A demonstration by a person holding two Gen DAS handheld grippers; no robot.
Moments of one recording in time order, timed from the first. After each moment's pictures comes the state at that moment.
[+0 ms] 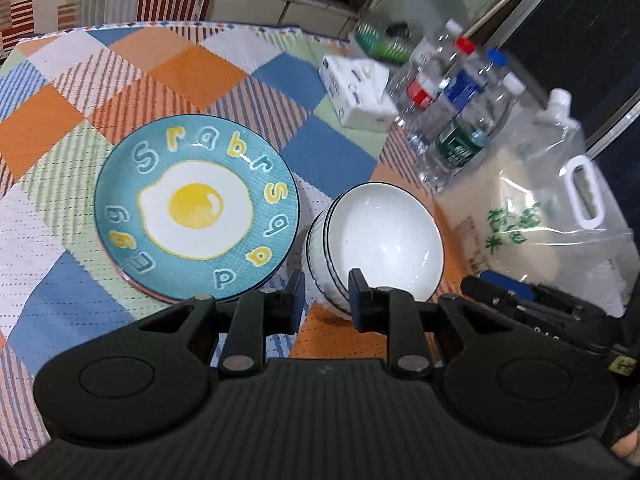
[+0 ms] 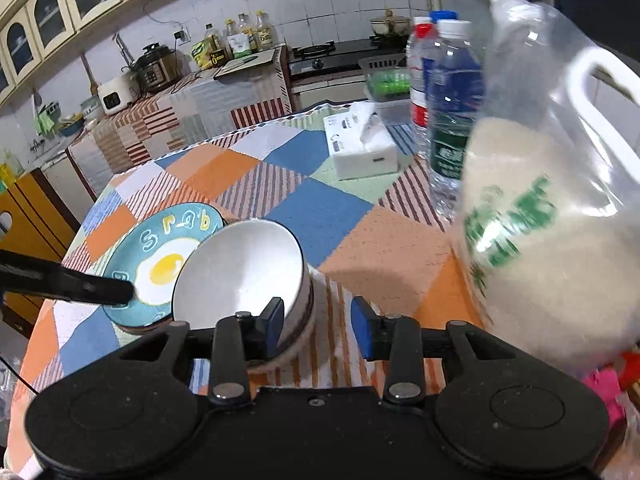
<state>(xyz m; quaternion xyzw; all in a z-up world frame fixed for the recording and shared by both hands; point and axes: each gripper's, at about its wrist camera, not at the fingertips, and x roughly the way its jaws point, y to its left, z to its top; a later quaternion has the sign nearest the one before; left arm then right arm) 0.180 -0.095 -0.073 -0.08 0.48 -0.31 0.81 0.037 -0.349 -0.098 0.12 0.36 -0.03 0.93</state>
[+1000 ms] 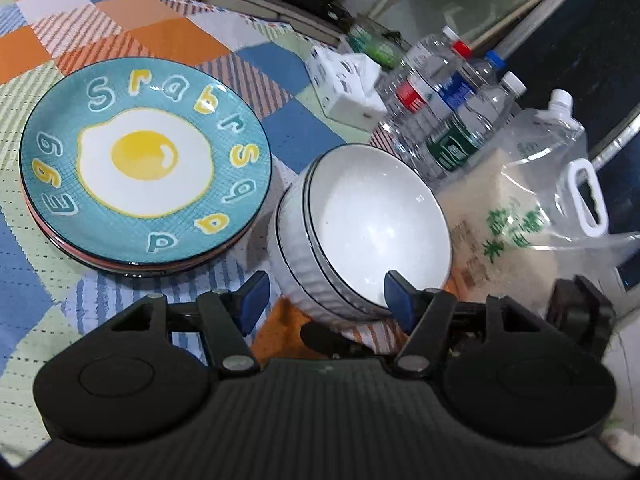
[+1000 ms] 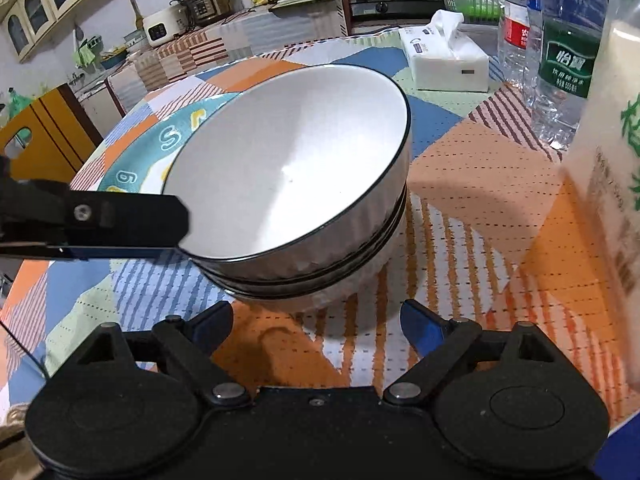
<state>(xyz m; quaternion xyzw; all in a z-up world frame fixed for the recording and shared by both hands) 0.163 -0.124 -0.155 -0.16 0.44 -0.32 0.82 0.080 -0.308 -0.194 0.08 0.41 0.05 0.91</state>
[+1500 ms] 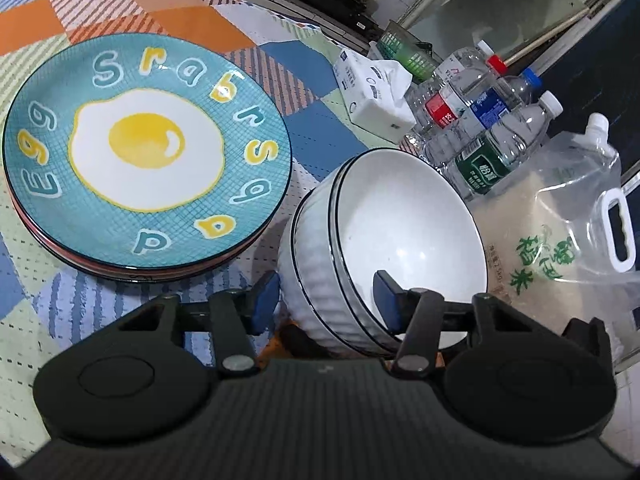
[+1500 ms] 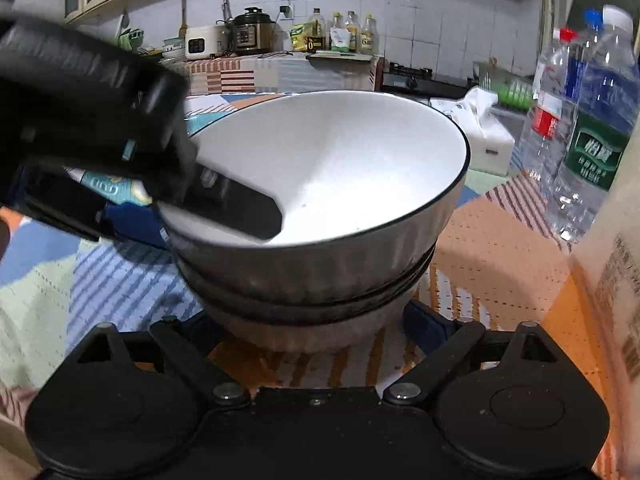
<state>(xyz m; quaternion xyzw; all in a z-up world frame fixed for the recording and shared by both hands) 0.179 -0.137 -0.178 -0.20 0.45 -0.29 0.82 0.085 -0.293 -0.215 -0.03 0.32 0.07 0.94</state>
